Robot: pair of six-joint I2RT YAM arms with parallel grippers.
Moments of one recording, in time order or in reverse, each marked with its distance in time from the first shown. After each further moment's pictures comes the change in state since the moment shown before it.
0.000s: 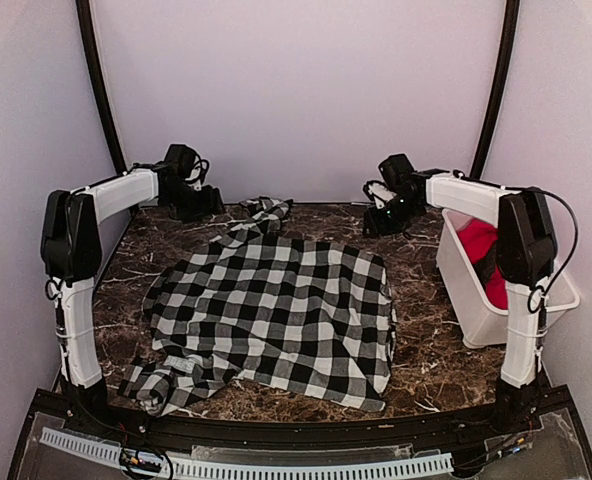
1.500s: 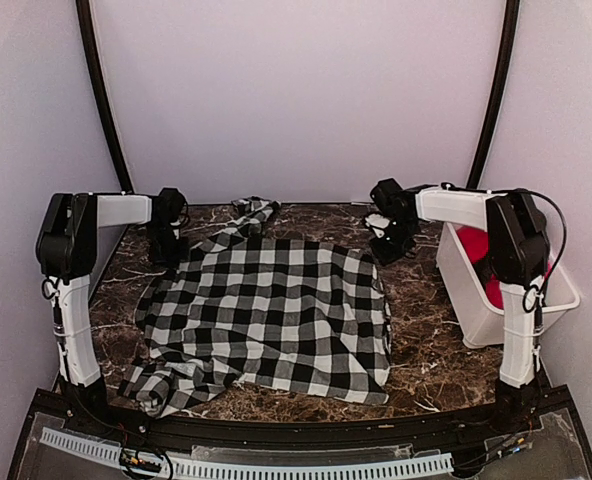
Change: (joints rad) left arm 0.074 0.053 -0.219 -0.142 -0.269 0.079; right arm 0.028 0.100 -0.052 -0.116 0.172 -0.151
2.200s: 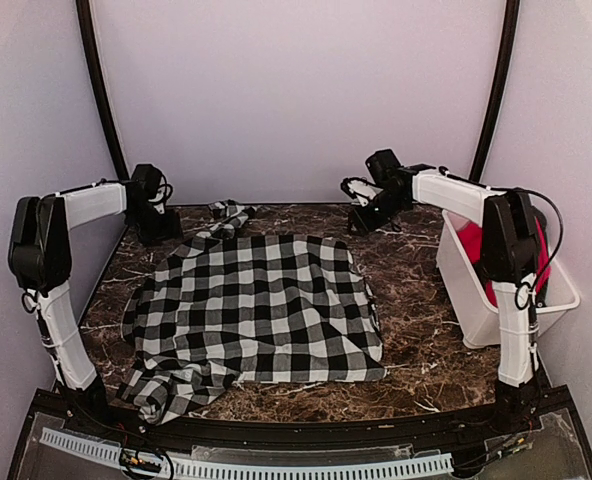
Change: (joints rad) left arm 0.066 -0.243 -0.146 0.092 0.125 -0.041; right arm 0.007 0.009 0.193 0.065 -0.214 -0.081
